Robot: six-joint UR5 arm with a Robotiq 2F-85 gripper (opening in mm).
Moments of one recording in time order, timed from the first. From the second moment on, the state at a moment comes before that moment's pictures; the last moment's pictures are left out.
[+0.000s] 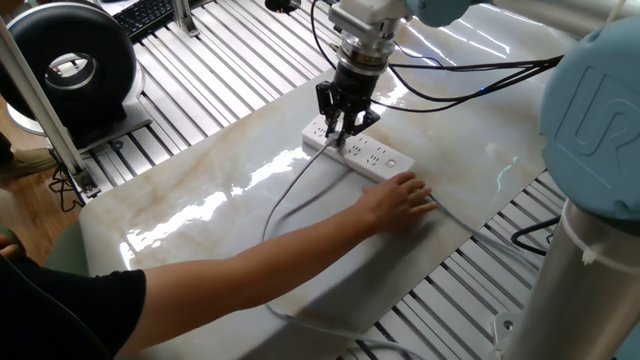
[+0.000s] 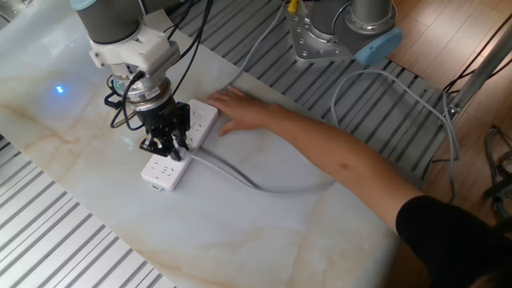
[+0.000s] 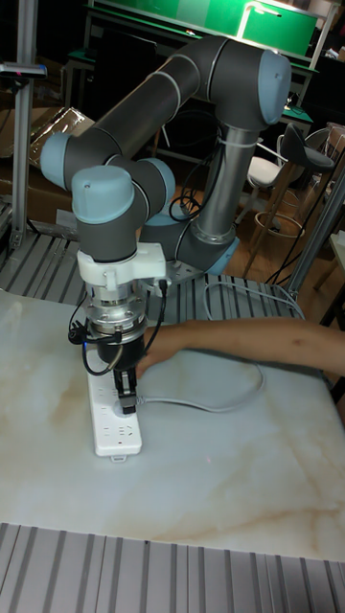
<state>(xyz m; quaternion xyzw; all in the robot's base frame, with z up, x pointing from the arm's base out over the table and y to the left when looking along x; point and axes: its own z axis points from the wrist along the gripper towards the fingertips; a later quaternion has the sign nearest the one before) 0.568 -0.037 0.034 -0.76 0.64 0.07 0.10</state>
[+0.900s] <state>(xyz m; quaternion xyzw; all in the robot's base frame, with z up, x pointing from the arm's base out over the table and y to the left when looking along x) 0.537 -0.051 0.066 -0.73 0.68 0.06 0.03</state>
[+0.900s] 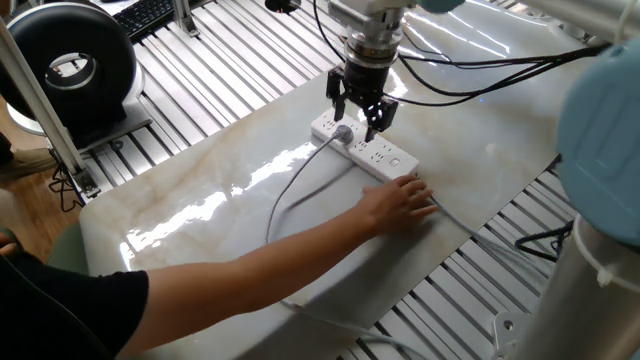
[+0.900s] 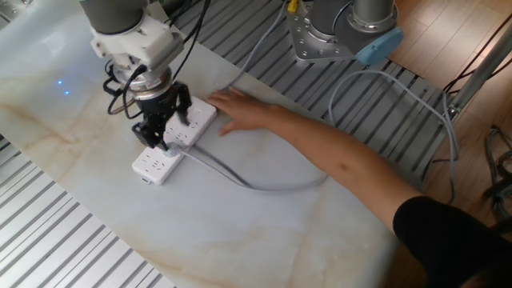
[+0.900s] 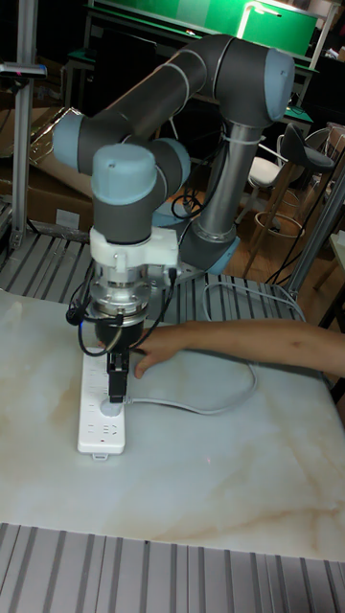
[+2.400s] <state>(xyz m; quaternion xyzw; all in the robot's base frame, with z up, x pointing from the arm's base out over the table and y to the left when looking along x) 0.508 -0.042 0.092 -0.01 1.00 0.00 -0.10</state>
